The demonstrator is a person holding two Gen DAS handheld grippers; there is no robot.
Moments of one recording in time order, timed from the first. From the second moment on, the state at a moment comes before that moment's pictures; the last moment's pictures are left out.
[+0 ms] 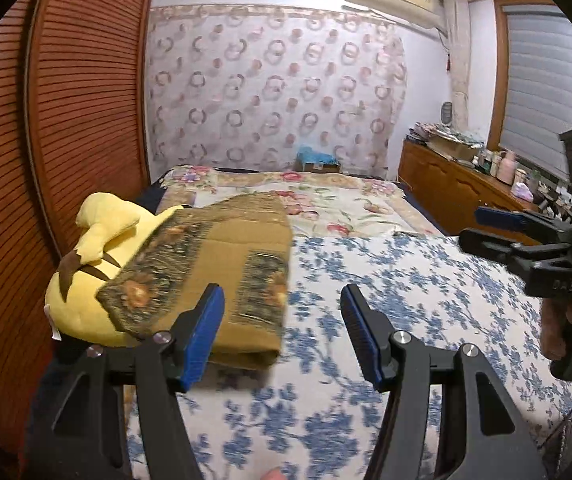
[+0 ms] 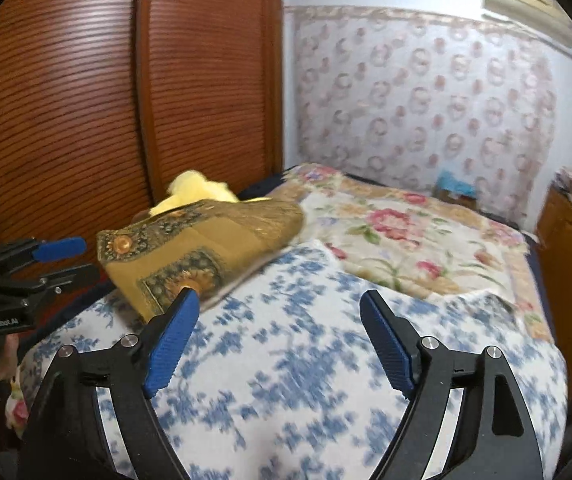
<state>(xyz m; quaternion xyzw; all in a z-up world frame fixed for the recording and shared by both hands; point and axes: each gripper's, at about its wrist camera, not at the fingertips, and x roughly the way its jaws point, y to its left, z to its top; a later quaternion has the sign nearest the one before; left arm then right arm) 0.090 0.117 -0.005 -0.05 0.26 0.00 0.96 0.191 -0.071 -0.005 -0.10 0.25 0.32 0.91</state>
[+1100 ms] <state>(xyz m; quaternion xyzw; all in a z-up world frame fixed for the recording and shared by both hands) 0.088 0.015 0.057 -0.01 0.22 -0.04 0.98 0.109 -0.223 0.039 -0.01 0.18 0.11 0.98</state>
